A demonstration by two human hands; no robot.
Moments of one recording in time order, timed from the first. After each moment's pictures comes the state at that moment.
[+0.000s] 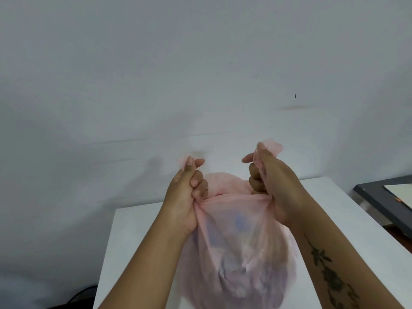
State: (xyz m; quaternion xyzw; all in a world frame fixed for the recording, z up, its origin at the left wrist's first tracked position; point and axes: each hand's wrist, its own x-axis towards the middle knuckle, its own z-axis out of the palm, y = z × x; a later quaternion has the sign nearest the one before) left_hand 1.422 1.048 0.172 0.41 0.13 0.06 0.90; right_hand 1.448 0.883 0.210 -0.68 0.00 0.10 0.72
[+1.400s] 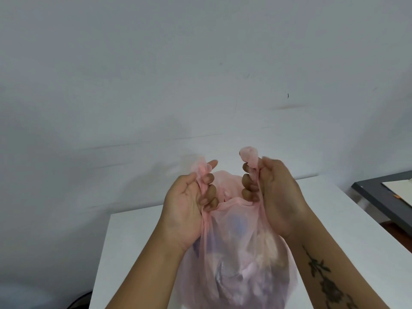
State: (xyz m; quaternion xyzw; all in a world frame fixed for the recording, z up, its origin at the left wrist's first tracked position) left_hand 1.418 1.035 0.166 0.37 0.02 -0.05 0.93; right_hand 1.447 0.869 0.195 -0.55 -0.05 0.13 0.82
